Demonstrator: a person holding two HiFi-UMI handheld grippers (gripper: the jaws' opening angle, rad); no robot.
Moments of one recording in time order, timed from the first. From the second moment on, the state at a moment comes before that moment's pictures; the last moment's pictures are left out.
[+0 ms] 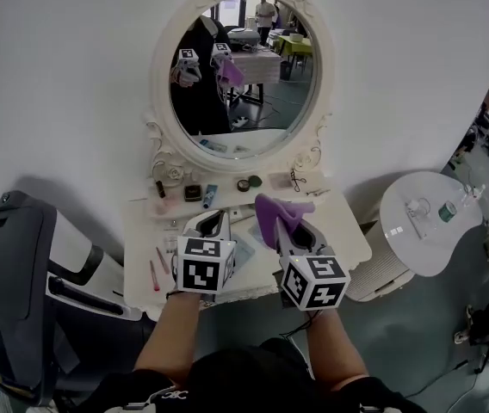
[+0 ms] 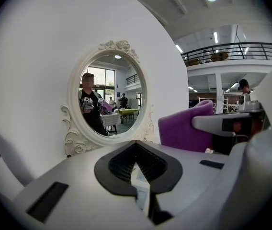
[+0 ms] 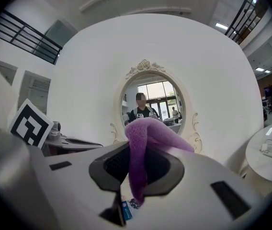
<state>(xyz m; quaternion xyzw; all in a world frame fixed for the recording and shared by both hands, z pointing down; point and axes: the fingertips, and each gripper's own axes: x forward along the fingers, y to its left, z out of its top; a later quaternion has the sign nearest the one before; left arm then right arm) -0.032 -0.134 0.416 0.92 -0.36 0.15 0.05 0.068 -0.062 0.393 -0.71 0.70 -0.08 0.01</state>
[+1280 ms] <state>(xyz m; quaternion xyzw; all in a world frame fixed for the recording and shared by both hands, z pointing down) 0.044 -0.338 0.401 0.83 -0.54 0.16 0.07 0.195 -0.358 0.174 -0.57 0.80 0.18 0.06</state>
